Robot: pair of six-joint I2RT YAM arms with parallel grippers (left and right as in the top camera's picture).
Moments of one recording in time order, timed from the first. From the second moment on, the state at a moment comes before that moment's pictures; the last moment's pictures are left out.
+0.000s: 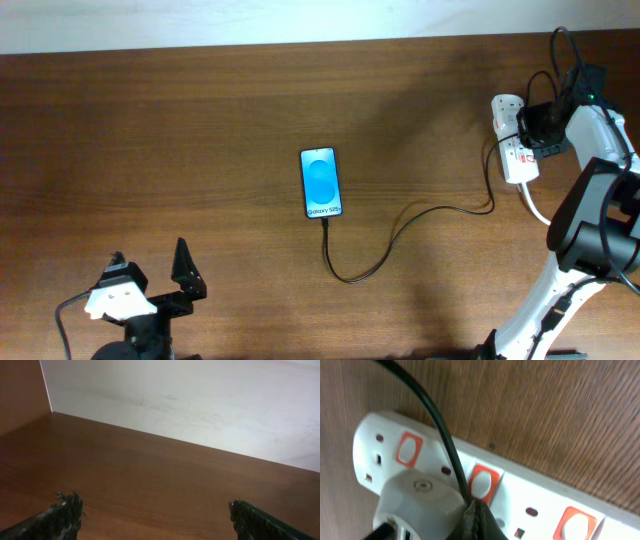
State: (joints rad) left arm 0.19 0.01 0.48 -0.59 0.06 -0.17; right arm -0.39 2.19 1.65 -0.68 -0.17 0.96
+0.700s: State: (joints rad) left arm 0.19 0.01 0.48 -0.60 0.06 -0.17; right arm -0.40 2.28 2.03 -1.06 -0.07 0.85
